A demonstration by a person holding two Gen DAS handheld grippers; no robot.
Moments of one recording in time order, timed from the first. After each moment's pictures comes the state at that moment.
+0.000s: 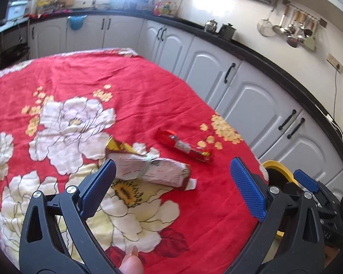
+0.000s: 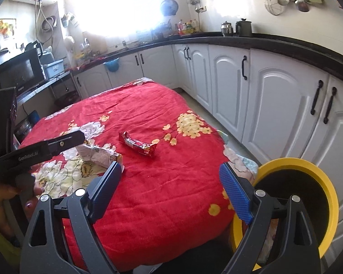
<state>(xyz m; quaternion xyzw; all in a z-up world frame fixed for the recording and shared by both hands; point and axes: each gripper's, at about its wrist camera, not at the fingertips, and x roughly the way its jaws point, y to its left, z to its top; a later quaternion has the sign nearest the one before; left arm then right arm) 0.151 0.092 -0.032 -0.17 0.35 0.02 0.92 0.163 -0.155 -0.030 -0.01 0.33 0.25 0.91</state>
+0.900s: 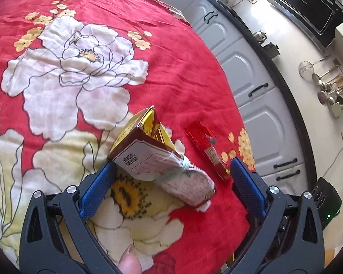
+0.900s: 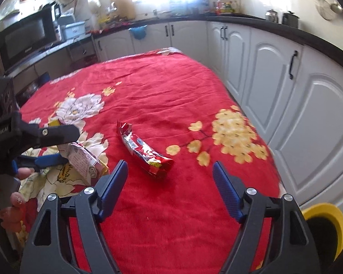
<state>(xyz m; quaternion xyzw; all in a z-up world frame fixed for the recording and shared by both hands) 0.189 0.142 -0.091 -0.39 0.39 0.06 0.83 0.248 -0.073 -0.080 -0.10 0.38 0.34 0.86</state>
